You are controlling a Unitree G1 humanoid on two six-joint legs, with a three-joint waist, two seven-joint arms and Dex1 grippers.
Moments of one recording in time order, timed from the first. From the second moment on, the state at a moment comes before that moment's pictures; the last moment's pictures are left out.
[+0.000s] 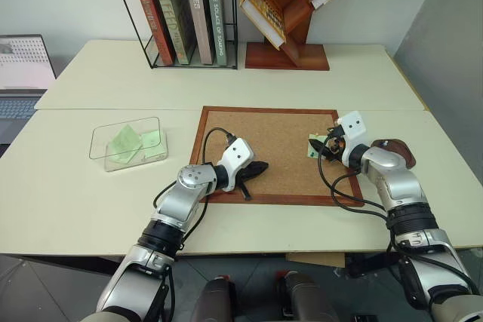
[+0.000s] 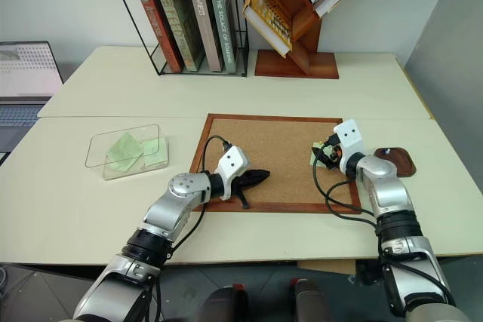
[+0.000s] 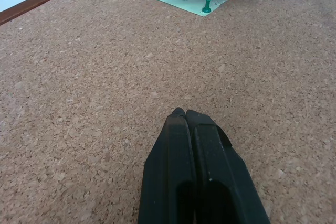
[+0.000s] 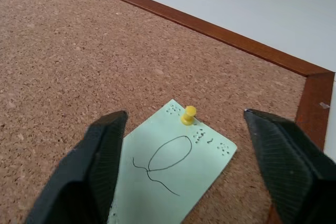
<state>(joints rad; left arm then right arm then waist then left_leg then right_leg) -0.51 0.33 -0.25 0.28 -0.09 0.21 -0.81 -0.62 -0.41 0.02 0.46 0.13 0.28 0.56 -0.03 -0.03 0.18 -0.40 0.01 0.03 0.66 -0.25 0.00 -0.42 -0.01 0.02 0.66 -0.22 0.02</state>
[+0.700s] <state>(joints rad) -0.49 0.33 -0.25 0.26 -0.08 0.19 -0.81 -0.68 -0.38 0.02 0.57 0.09 0.22 0.57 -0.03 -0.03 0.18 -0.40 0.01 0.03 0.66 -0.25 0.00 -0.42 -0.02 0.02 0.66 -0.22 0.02</state>
